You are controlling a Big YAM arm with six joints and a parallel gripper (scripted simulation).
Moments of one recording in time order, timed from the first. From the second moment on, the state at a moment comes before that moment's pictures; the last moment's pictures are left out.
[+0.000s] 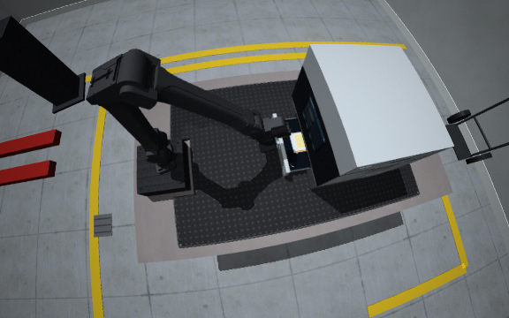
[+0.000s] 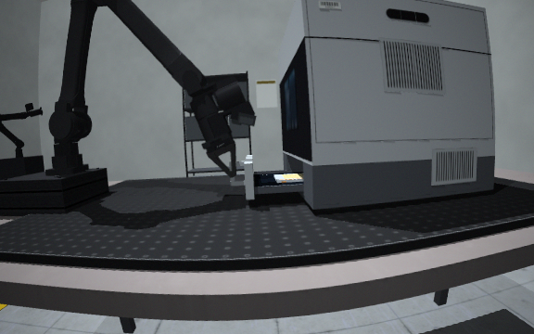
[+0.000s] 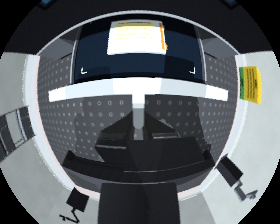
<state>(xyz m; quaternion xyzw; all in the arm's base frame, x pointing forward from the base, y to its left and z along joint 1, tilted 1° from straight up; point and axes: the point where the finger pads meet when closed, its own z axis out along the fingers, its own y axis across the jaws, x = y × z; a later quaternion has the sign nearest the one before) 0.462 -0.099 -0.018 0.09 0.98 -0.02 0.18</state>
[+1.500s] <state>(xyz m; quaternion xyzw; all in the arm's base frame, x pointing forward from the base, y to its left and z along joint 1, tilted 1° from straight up) 0.510 -0.108 -0.017 0.09 0.96 -0.03 0.25</state>
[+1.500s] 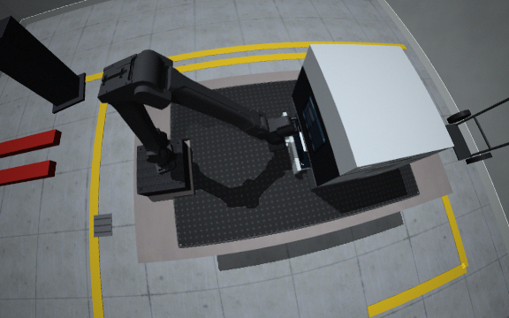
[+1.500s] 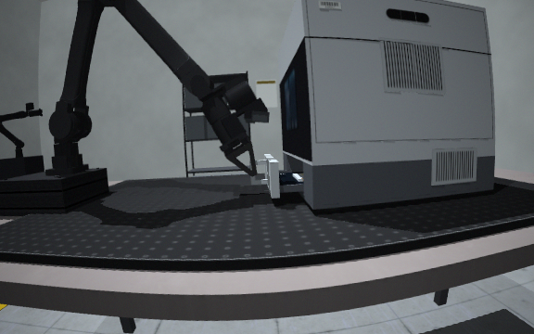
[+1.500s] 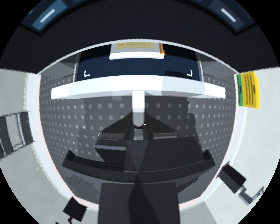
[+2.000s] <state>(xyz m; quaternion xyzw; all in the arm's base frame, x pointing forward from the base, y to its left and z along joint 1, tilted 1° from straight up) 0.529 -0.112 -0.017 0.09 0.96 -0.03 0.26</state>
